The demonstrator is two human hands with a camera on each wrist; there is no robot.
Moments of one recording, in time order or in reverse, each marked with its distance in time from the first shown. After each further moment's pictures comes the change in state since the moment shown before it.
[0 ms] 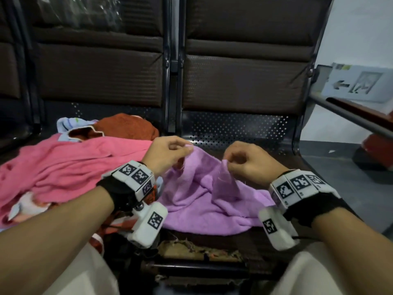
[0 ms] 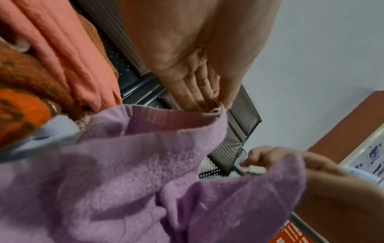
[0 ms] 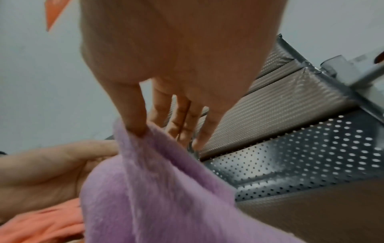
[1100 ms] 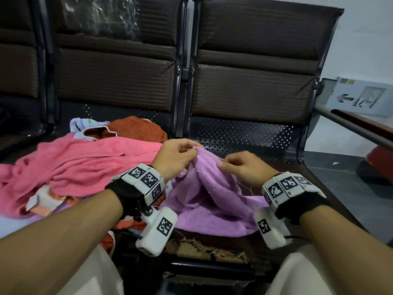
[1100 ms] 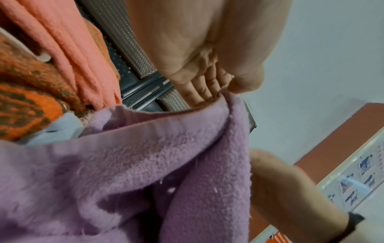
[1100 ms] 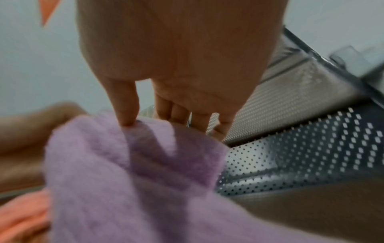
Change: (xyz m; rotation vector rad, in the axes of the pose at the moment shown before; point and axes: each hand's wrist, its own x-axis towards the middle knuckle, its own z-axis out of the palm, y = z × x) left_hand -0.021 0.012 -0.006 -0.042 -0.013 0.053; right_hand 0.012 -0.009 0.017 -0.011 -0.115 0.108
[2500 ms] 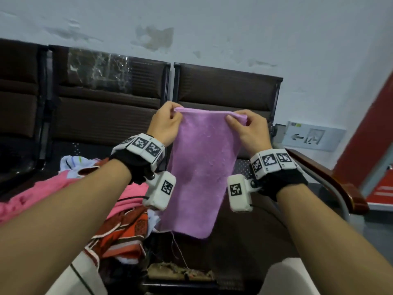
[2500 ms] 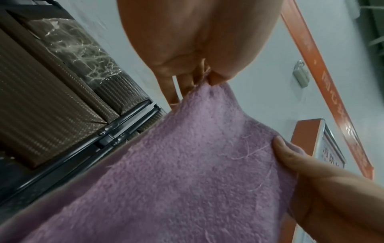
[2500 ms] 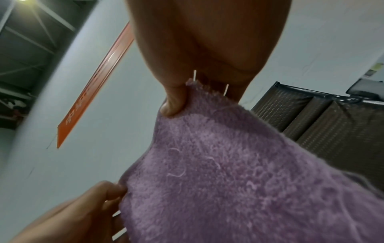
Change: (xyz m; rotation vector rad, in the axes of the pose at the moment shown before) left_hand 0.043 0.182 -0.010 0.278 0.266 0.339; right_hand -0.017 -0.101 -0.146 0.362 0.823 -0.190
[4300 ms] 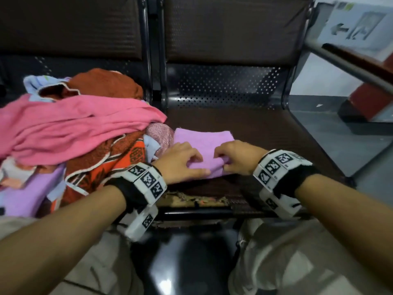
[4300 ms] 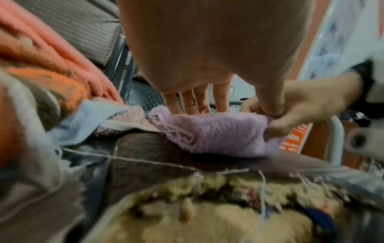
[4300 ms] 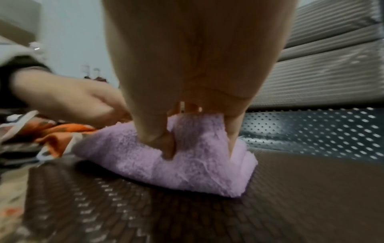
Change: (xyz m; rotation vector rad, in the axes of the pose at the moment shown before) left_hand -0.179 -0.176 0.079 0.431 -0.898 -0.033; right_hand -0.153 0.164 0.035 -0.821 -1.225 0.032
